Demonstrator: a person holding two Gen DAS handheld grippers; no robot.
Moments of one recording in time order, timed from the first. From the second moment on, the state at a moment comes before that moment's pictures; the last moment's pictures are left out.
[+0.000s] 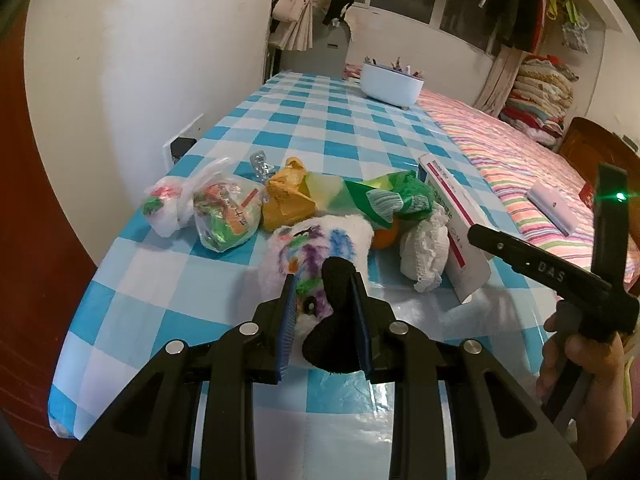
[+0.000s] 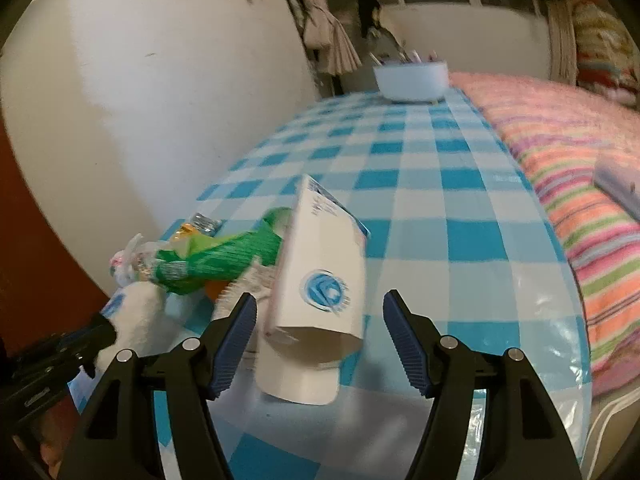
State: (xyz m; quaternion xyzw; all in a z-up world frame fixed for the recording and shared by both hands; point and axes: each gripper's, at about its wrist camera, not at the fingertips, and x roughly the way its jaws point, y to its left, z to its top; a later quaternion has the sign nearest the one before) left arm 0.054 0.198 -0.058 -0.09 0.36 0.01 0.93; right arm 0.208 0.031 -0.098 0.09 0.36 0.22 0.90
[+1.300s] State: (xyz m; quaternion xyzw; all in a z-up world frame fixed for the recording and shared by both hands) left arm 0.064 0.104 -0.048 -0.03 0.36 -0.08 0.93; right arm 0.159 -0.049 -0.065 0.14 0.30 0.22 0.92
